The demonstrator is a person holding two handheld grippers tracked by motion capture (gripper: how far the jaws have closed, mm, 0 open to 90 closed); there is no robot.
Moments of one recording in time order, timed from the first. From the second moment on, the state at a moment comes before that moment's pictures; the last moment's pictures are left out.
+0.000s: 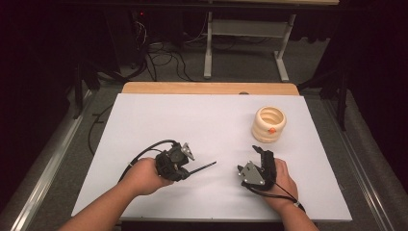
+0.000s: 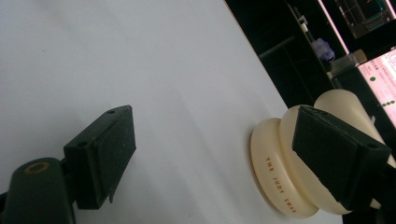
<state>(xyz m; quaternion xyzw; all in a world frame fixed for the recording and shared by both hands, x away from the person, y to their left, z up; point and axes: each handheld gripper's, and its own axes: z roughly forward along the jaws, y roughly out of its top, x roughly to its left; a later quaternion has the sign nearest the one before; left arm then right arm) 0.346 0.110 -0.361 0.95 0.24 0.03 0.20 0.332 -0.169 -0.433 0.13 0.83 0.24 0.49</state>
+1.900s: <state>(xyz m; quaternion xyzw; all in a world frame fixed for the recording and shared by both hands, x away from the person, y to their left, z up) 0.352 0.080 -0.349 0.96 0.21 0.04 0.18 0.305 -0.135 -0.443 -0.07 0.80 0.15 0.58</state>
